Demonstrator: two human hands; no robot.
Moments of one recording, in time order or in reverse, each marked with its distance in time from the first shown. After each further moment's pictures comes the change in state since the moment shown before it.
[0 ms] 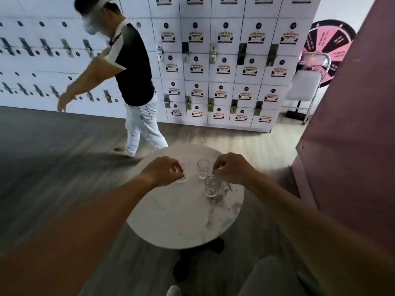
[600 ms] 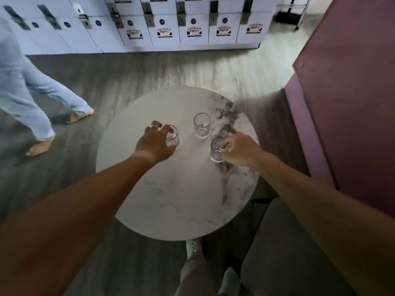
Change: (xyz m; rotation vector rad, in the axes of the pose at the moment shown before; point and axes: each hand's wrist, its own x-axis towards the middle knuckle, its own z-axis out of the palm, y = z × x) left_hand 0.161 -0.121 0.120 0.130 -0.158 -0.034; right_hand 0.115 0.091 0.135 0.062 -0.142 0.362
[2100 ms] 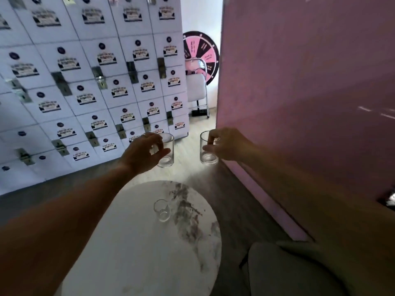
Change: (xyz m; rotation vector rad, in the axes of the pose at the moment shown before) left_hand 0.009 0.166 -0.216 -0.209 0.411 0.953; right_hand -0.142 -0.056 -0.229 -0.008 0.661 -0.042
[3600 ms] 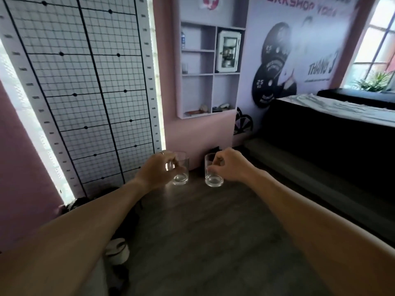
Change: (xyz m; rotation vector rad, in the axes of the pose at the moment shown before) left_hand -0.205 0.960 0.253 -0.890 -0.594 1.306; right_hand -0.924 0.121 -0.317 -0.410 0.881 1.380
